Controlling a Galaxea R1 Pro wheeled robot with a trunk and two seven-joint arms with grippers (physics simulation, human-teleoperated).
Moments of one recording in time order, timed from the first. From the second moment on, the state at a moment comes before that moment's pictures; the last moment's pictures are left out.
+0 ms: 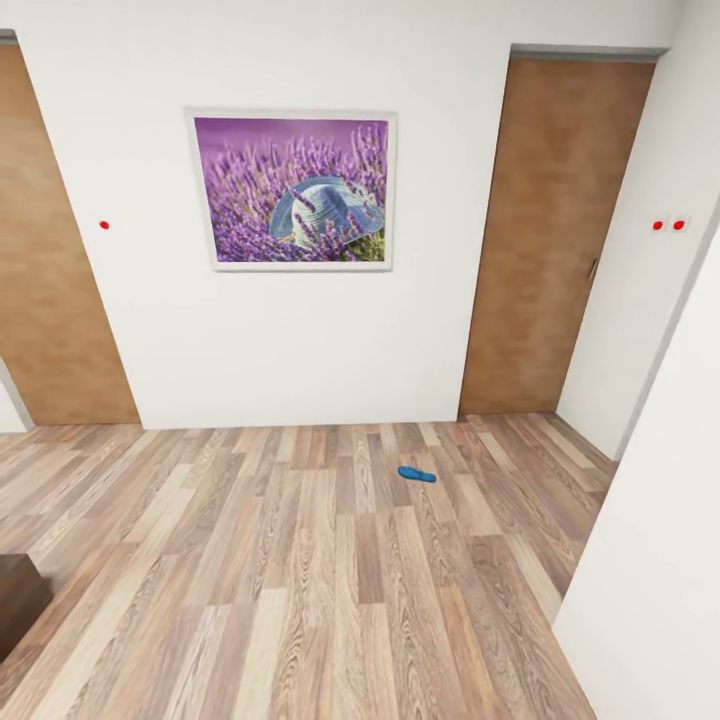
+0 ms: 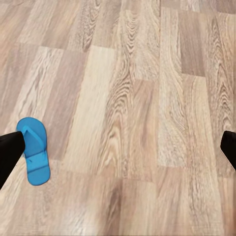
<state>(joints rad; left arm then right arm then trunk) -0.01 -0.07 0.11 -0.54 0.06 -0.38 0.00 -0.01 -0.10 -0.24 -0.47 0.00 -0.08 0.00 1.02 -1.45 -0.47</state>
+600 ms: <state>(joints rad) -0.01 -0.07 0.12 -0.54 0.06 -0.38 0.00 -0.01 -0.10 -0.24 -0.47 0.00 -0.08 0.00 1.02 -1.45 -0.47</state>
